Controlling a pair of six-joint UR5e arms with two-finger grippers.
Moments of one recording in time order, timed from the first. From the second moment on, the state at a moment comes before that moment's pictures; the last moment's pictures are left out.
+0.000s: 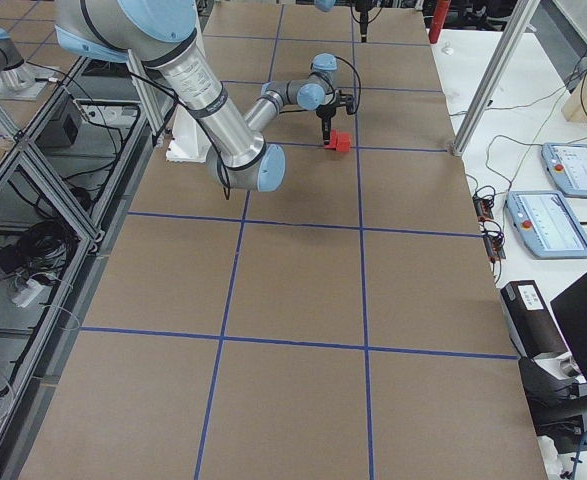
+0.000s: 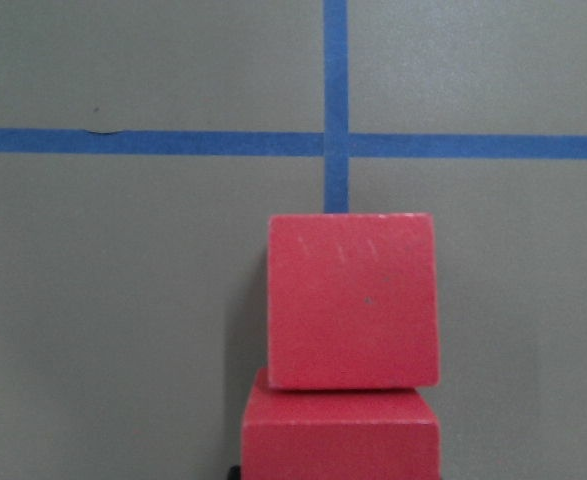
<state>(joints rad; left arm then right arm) -1.15 -1.88 -1.61 -1.86 -2.23 -0.63 0.50 -0.67 1.33 -1.50 1.81 1.20</state>
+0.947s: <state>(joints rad) -1.15 -1.88 -1.62 -1.86 -2.23 -0.64 0.50 -0.69 1.34 -1.44 1.78 1.20</state>
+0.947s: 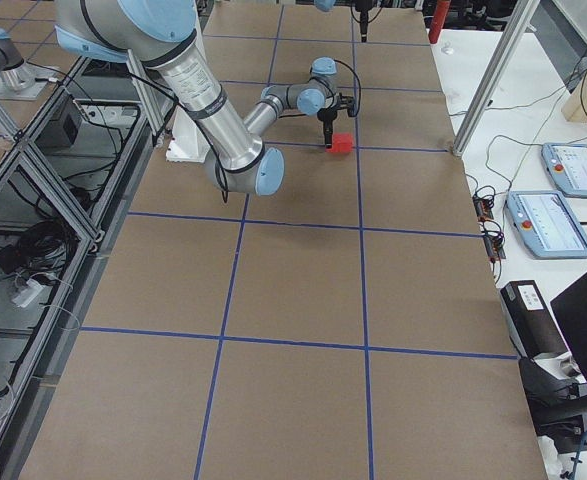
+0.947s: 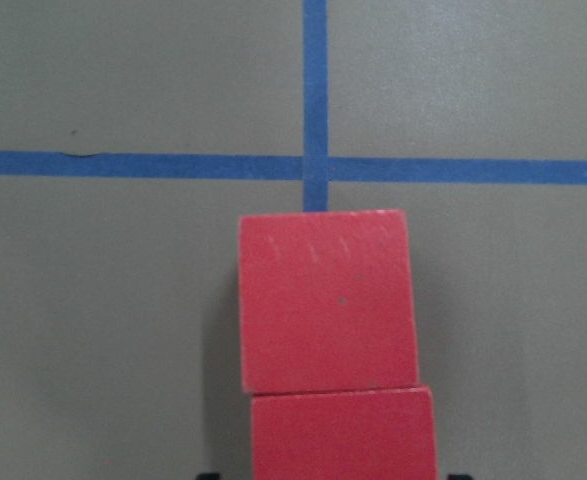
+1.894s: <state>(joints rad) -0.96 -1.71 -1.76 -2.01 -2.06 -0.94 0.65 -0.79 1.48 -1.45 1.86 1.14</state>
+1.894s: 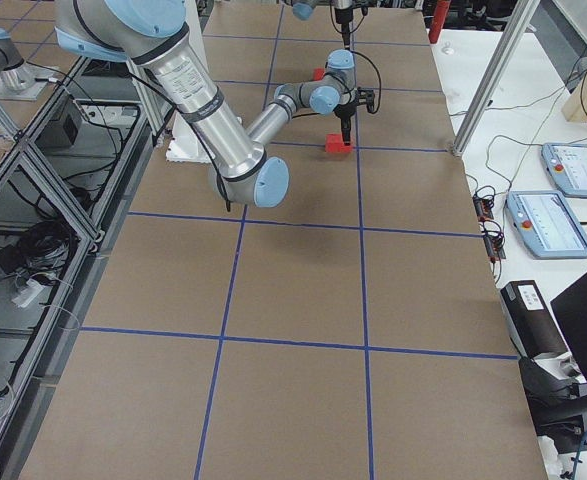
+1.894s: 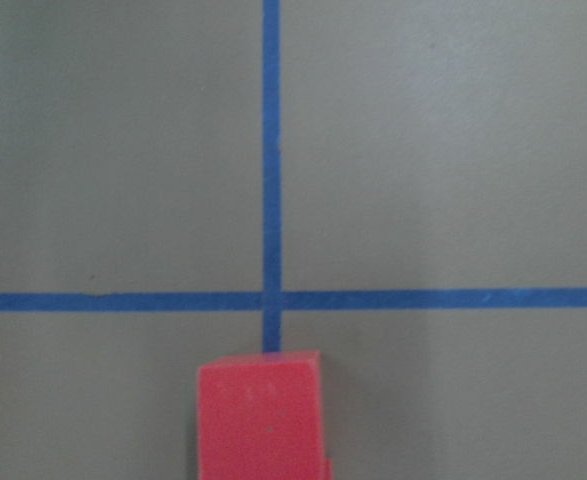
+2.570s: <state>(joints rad) -0.78 -1.65 -1.79 -2.03 -1.98 -1.04 0.72 -0.83 1.50 -1.45 1.92 1.08</state>
